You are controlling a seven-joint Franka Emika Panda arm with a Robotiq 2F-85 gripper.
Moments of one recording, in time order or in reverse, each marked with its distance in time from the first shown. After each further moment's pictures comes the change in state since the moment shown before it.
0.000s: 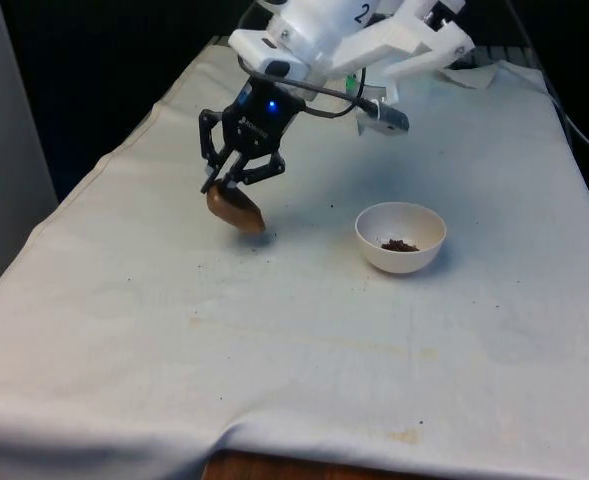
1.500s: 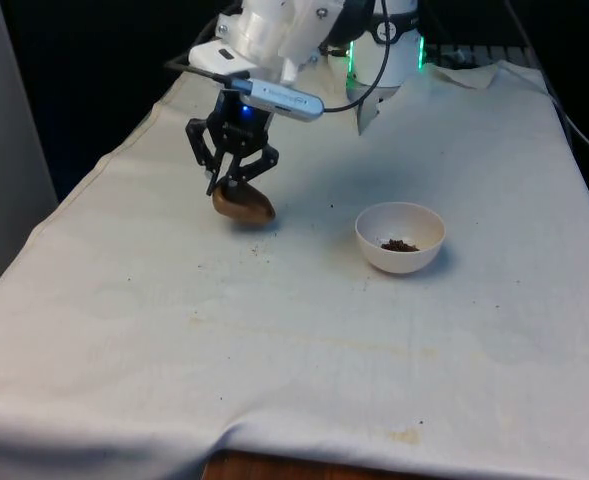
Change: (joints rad) arm -0.003 0.008 -0.040 -0.018 0.629 -0.028 -0.587
